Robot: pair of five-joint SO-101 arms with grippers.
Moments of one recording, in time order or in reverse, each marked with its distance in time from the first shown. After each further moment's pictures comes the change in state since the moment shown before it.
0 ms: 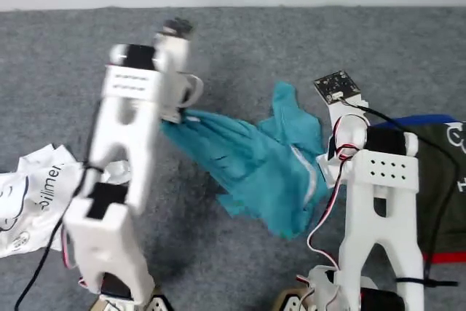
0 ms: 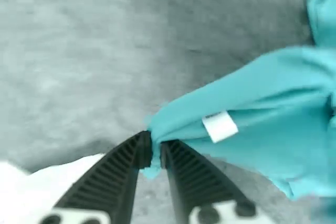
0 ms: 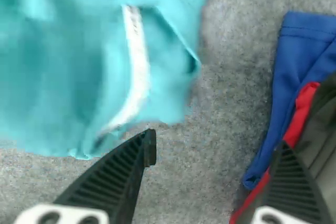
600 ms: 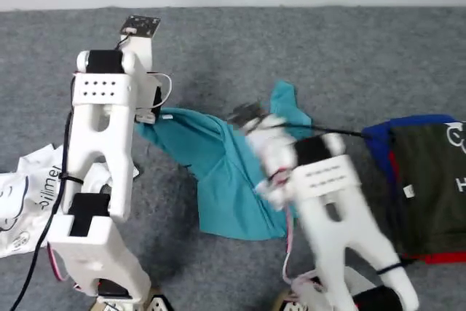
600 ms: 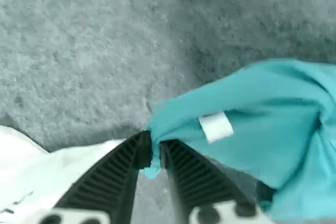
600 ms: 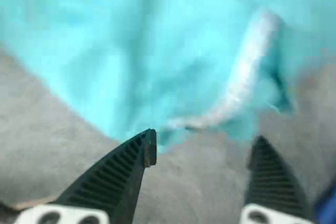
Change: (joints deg) left arm -6.6 -5.2 9.8 -5.3 0.0; right arm -31.1 0.0 6.1 0.0 0.1
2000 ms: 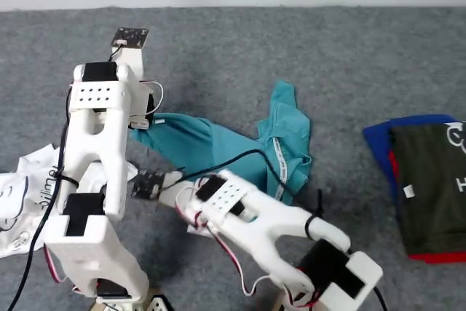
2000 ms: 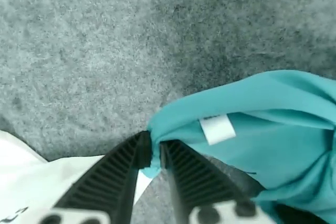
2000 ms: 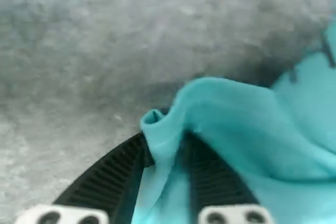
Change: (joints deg) left arm -2.2 0.0 8.9 -8.1 0.0; right arm -24.4 26.8 3.2 -30.9 1.4
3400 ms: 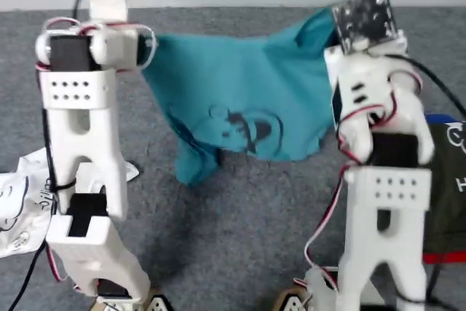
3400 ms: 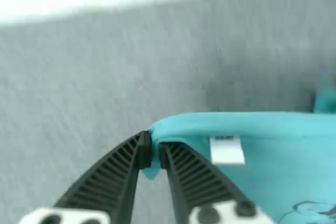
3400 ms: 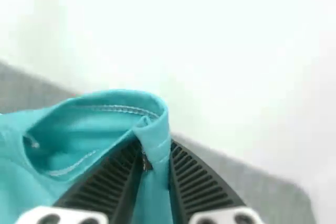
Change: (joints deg) left arm 1.4 0.7 -41.0 4.0 0.0; right arm 50.2 -30.0 -27.5 -13.2 -4.0
